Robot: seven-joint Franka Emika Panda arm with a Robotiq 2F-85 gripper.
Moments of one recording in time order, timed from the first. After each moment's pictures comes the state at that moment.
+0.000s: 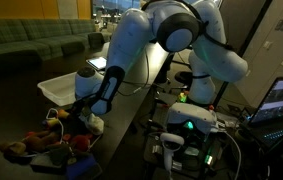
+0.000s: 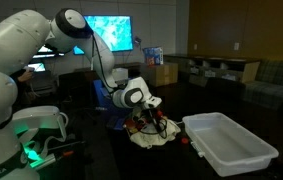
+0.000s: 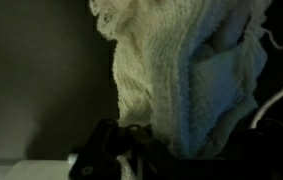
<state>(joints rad) 0.86 0.91 -0.51 -2.01 0.20 3.02 0.70</state>
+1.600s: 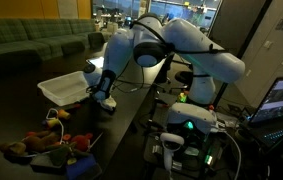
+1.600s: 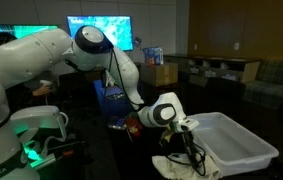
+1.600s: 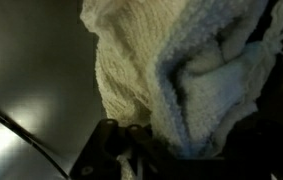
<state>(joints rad) 0.60 1.17 -0.65 -1.75 0.12 2.81 0.77</state>
